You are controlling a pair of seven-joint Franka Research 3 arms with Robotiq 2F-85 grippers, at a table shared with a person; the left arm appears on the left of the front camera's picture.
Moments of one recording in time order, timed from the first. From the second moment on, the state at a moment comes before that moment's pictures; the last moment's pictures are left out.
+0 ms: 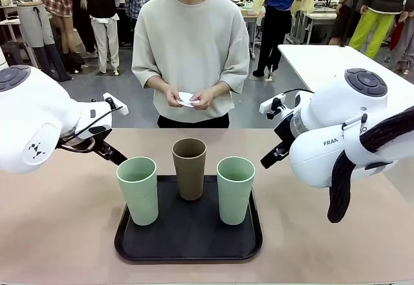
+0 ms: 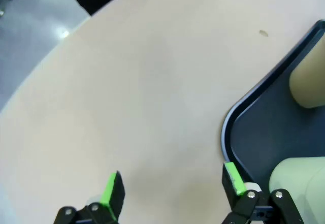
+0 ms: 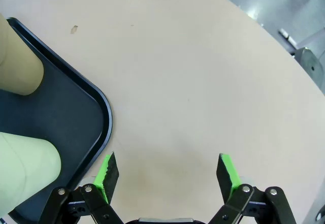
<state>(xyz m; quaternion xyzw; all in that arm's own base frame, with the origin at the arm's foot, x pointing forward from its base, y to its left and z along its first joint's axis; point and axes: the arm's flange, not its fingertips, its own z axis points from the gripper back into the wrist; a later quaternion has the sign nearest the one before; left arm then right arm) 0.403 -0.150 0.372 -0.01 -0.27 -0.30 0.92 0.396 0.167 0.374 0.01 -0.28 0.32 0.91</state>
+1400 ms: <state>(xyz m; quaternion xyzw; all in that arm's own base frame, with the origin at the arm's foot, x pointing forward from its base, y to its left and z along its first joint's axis) 0.261 -0.091 0.520 -0.04 -0.11 -0.38 0.92 0.294 0.127 0.489 -0.02 -0.14 0.30 0.94</state>
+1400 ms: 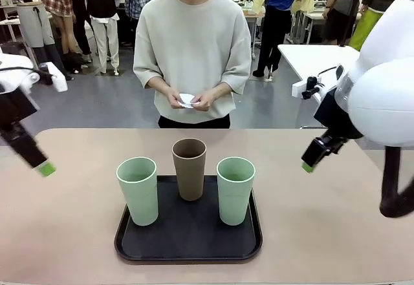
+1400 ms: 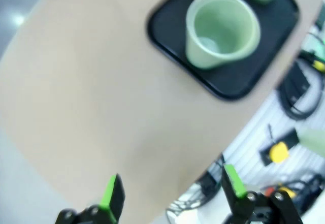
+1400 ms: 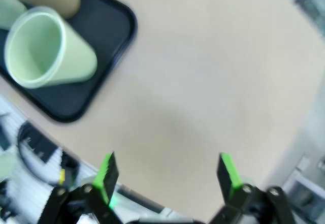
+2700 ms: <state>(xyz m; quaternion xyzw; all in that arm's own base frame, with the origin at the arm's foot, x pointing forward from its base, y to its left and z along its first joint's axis) 0.301 0.076 0.493 -0.54 -0.15 -0.11 0.82 0.310 -0.082 0.457 0.56 -0.15 0.07 0.81</state>
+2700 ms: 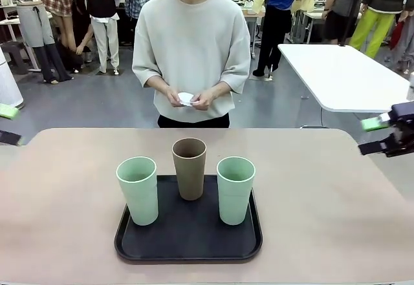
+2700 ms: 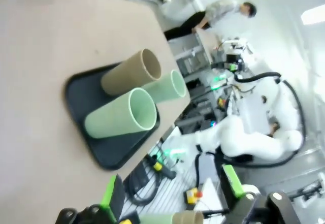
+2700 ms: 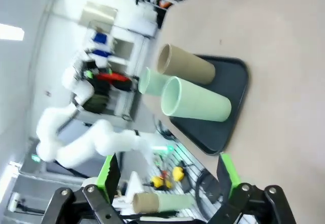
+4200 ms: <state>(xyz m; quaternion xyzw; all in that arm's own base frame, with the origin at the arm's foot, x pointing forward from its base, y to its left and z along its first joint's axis) 0.259 0.120 0.525 -0.48 -0.15 -0.09 0.86 0.270 -0.099 0.486 0.52 -0.14 0.07 0.84</state>
